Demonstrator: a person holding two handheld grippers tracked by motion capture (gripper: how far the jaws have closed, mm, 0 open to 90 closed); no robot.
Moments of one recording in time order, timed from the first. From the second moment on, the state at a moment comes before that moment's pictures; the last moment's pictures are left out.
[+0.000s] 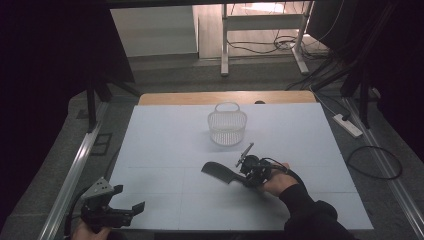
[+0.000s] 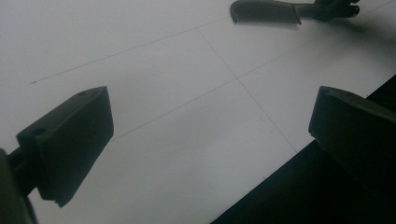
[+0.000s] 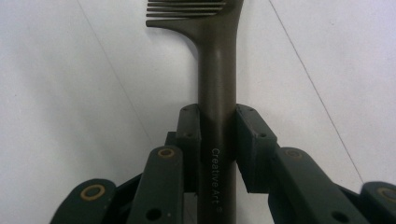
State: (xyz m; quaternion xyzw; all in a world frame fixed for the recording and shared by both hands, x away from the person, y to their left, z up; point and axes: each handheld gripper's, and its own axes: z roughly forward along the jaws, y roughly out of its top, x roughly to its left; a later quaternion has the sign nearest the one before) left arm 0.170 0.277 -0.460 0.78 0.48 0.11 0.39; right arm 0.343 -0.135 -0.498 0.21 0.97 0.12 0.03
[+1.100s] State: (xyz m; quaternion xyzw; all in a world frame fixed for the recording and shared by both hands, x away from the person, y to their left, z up) left arm 0.170 0.278 -0.460 0.77 0.49 0.11 0.39; right arm 0.340 -0.143 -0.480 0.23 0.95 0.20 0.03
